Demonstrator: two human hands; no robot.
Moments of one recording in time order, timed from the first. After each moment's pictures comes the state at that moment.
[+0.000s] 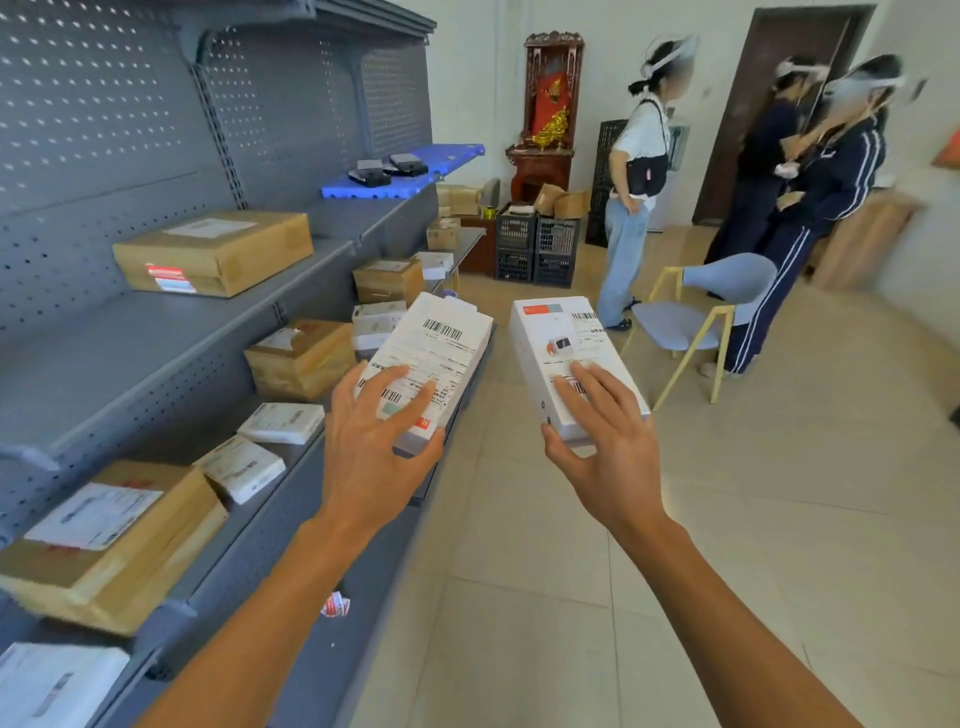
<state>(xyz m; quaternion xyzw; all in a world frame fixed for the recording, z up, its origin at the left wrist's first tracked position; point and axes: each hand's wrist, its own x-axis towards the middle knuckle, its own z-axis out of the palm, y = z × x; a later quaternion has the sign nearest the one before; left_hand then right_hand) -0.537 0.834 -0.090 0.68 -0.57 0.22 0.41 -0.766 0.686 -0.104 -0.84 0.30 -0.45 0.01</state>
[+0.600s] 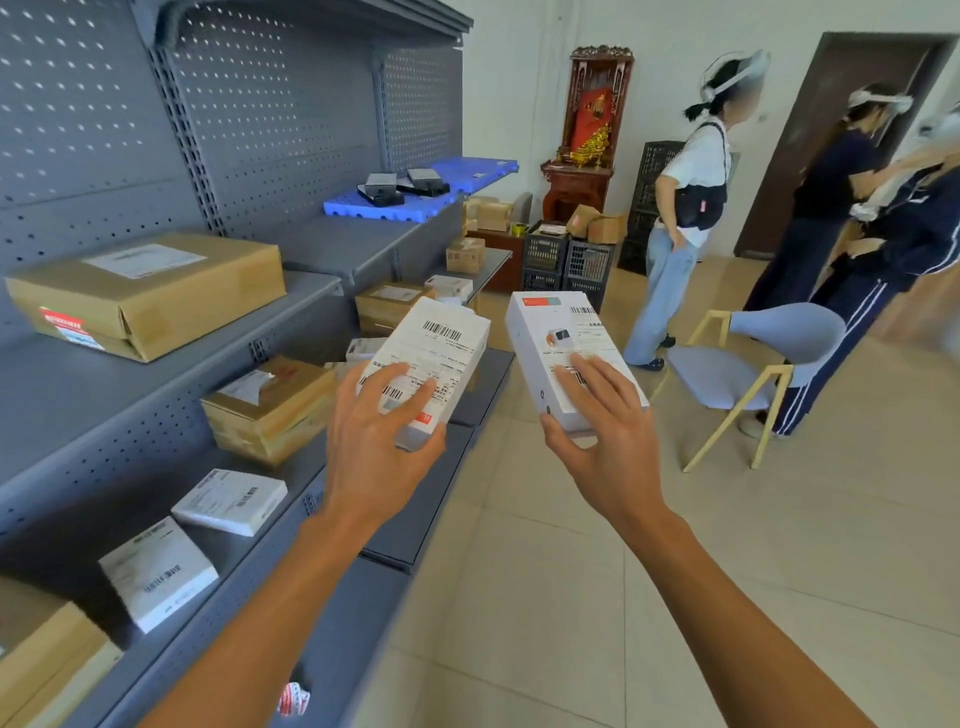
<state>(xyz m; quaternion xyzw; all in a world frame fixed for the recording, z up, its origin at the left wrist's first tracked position) -0.406 0.615 -0.095 0.73 -0.51 0.21 0.41 -0.622 0.448 -0.092 -0.86 0.26 -0.44 0.06</state>
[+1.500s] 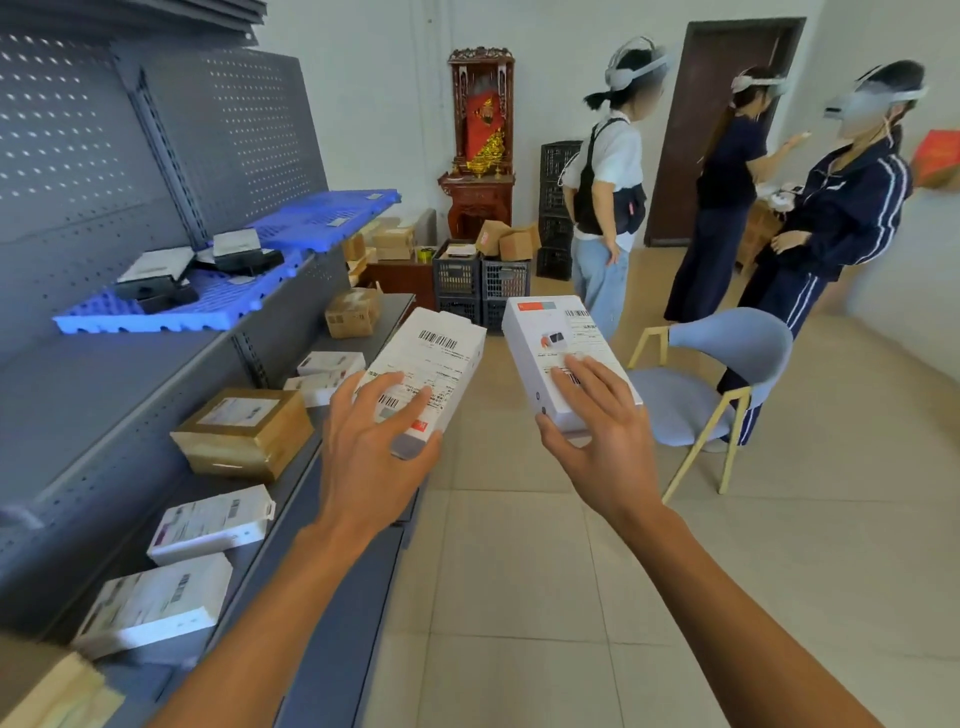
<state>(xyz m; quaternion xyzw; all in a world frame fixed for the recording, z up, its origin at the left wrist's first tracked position) -0.276 0.161 -0.079 0.68 -0.59 0.17 0.41 -0.516 0.037 -0.085 -0.81 0.36 -0.46 0.00</state>
